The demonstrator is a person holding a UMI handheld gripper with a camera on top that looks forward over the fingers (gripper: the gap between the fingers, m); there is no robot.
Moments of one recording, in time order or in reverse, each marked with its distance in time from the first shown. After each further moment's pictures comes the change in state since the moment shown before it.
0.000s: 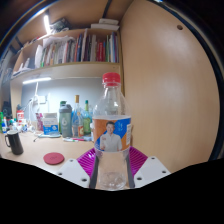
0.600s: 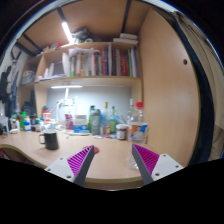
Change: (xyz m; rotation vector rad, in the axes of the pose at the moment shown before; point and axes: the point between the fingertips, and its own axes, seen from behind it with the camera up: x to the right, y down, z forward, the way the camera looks) arm -0.077 -0.029 -0.166 0.008 -0.189 -0.039
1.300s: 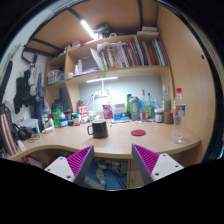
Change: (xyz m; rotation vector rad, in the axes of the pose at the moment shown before) arm -0.185 0.029 -0.110 -0.127 -0.288 0.098
